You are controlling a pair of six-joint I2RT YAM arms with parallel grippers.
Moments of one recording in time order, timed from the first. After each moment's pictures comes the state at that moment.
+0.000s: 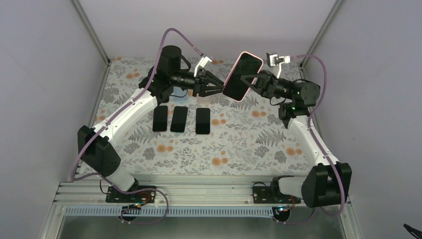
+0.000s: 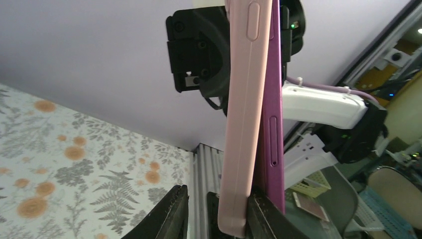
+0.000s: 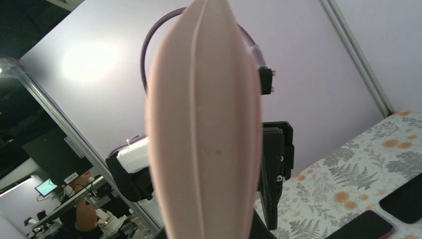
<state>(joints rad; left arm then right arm) -0.57 1.60 1.53 -0.14 1.12 -0.34 0.12 1.24 0.99 0.97 -1.26 1.27</state>
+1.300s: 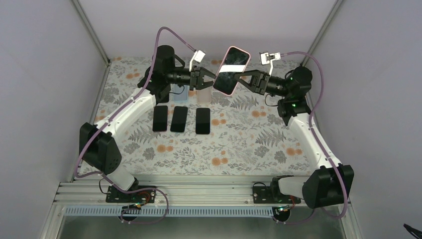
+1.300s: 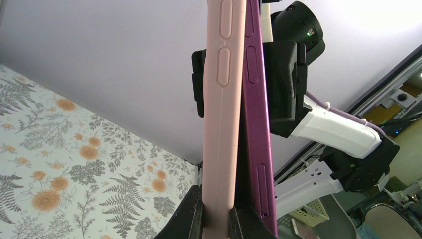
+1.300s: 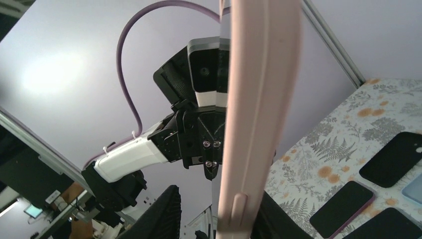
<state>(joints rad) -0.50 1.61 1.47 0.07 1.14 -0.56 0.17 1.24 1.08 0.44 -1.20 0.95</state>
